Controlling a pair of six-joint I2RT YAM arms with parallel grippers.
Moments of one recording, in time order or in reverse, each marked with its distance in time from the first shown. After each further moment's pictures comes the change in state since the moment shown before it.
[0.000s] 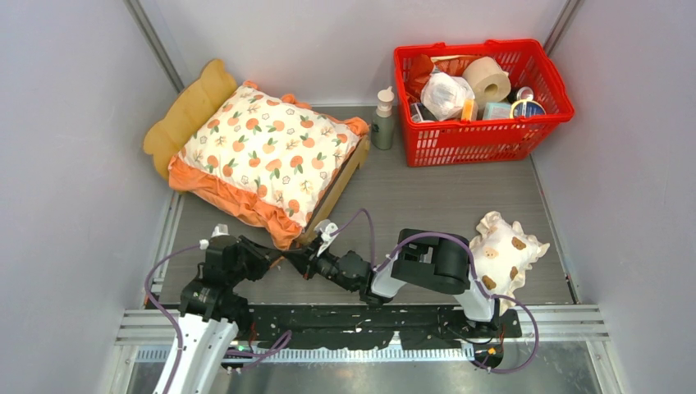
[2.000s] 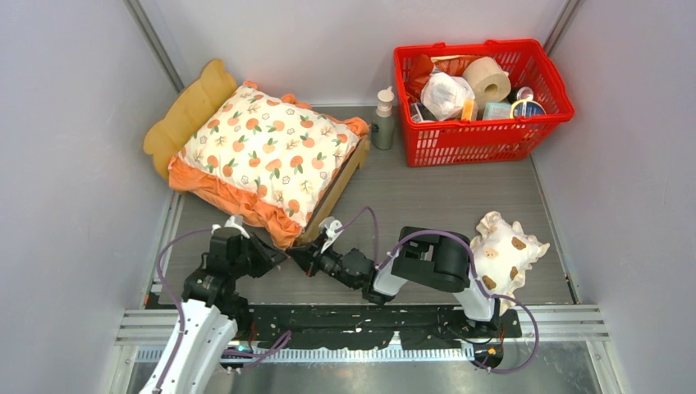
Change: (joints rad) left arm 0.000 0.150 0.018 0.075 0.107 0.260; right arm -0.024 0.000 -0.022 0.027 -0.011 0.035
